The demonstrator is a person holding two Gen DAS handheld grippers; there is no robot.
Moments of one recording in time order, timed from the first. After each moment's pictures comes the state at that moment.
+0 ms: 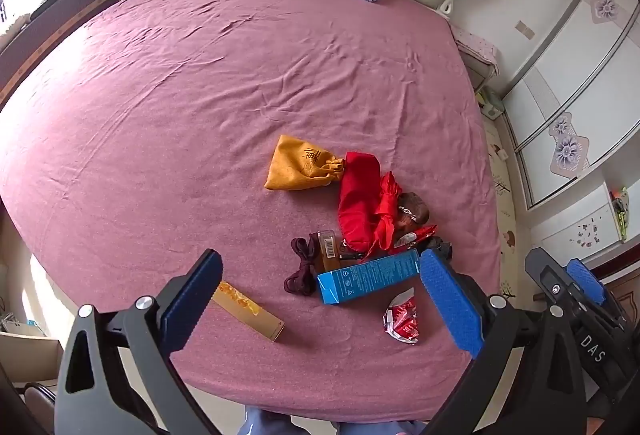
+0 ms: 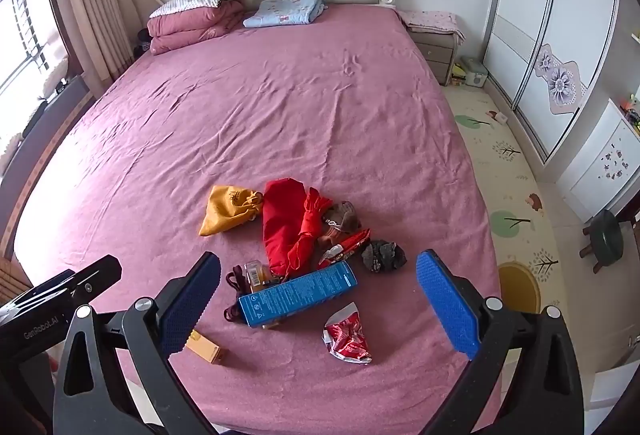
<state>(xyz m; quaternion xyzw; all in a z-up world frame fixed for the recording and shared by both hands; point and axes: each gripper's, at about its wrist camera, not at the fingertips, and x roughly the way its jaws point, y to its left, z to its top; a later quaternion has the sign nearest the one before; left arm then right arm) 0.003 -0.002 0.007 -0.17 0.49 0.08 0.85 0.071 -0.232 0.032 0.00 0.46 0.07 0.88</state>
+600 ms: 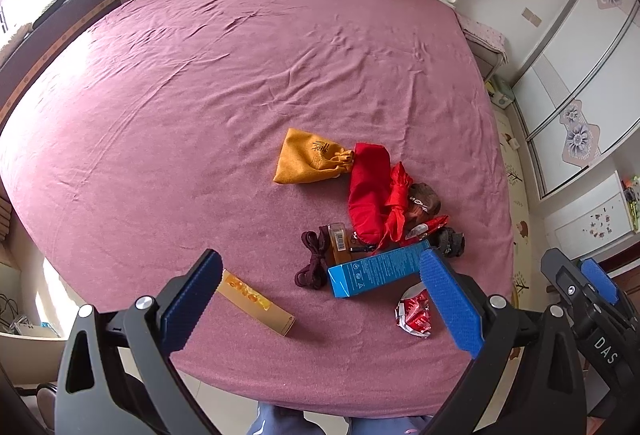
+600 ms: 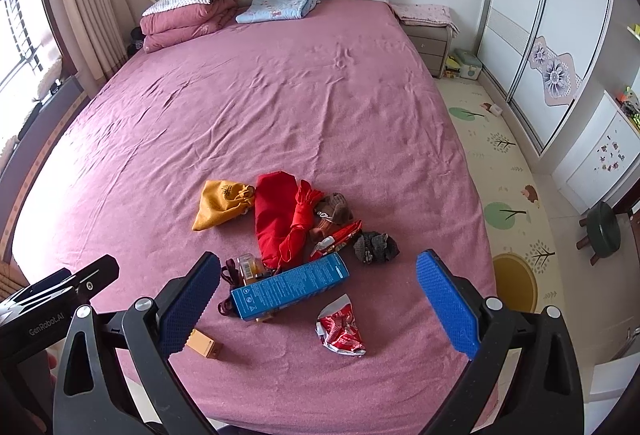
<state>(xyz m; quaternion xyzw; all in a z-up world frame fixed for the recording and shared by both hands) 0.000 -0.005 0.004 -0.15 0.50 0.09 0.85 0.063 -0.241 0.032 0.00 0.47 0.06 0.88</state>
